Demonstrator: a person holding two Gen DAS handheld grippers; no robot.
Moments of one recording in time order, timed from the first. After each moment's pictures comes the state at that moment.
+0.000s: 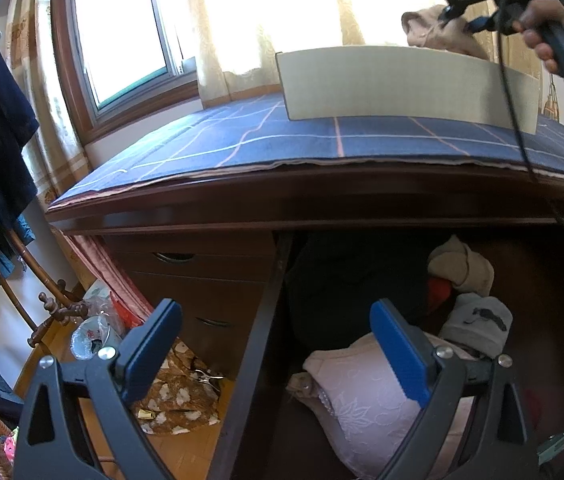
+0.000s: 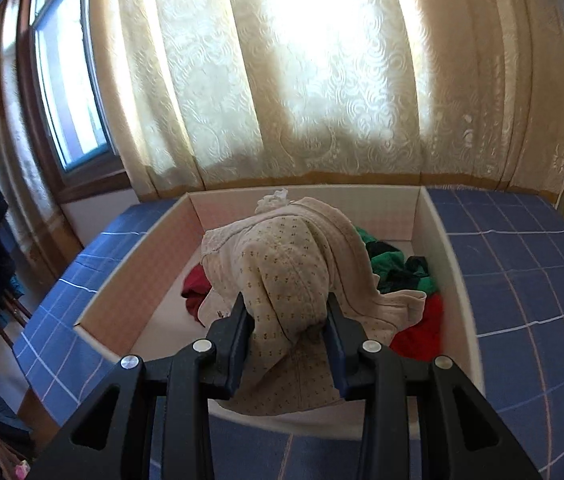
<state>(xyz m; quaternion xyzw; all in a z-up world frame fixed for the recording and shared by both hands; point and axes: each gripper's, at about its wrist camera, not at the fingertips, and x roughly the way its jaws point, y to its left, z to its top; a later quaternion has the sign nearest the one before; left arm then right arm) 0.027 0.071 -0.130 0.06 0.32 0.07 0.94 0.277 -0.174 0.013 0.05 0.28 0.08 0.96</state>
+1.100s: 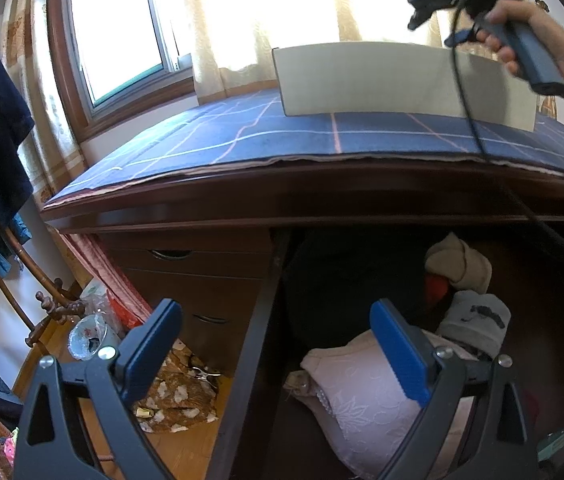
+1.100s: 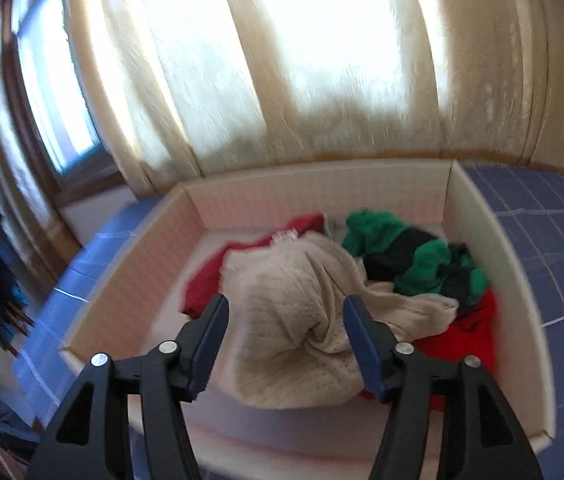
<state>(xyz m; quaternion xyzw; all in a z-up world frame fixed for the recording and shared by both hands) 0.030 0.069 -0.130 0.06 0.32 0.06 0.94 0.303 -0.161 -0.002 0.08 0.29 0.09 0.95</state>
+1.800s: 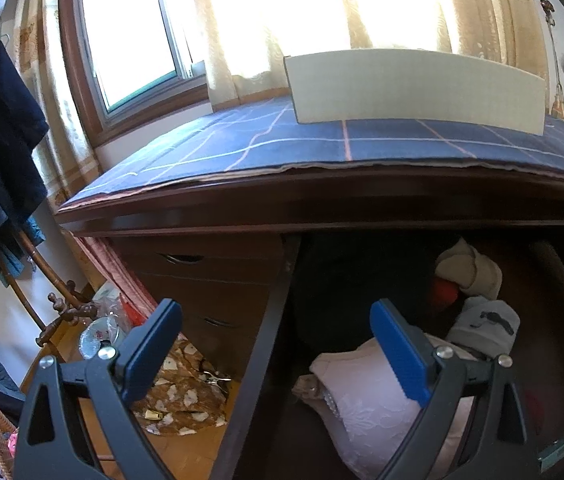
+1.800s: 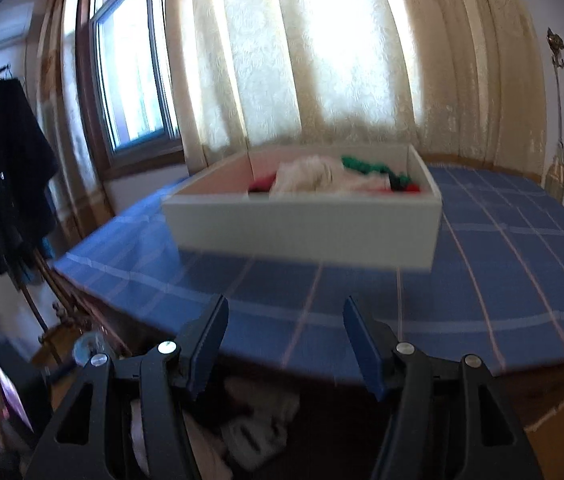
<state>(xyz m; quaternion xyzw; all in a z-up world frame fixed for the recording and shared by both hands) 0.026 0.068 -0.128 0.07 0.31 0.09 0.94 0.064 -0.175 -0.065 0.02 0.23 0.12 0.96</state>
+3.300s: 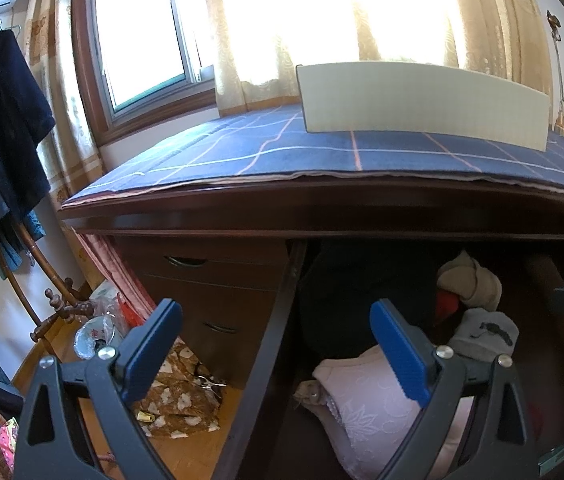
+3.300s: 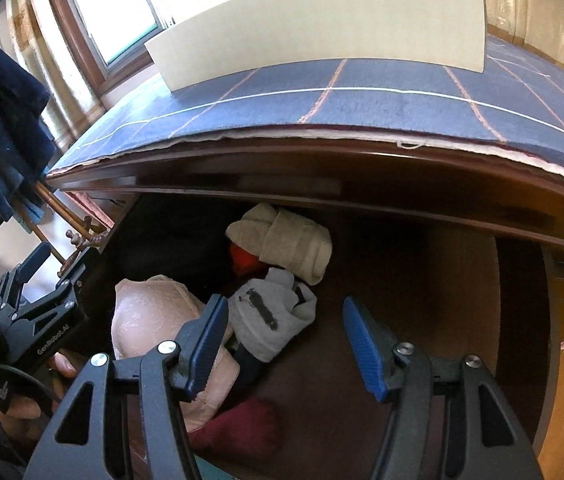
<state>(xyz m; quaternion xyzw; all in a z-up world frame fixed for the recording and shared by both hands) 0.023 0.074 -0.128 0.05 0.29 0.09 0.95 0.073 -0.159 -0.178 0.04 0.43 0.16 0.89</state>
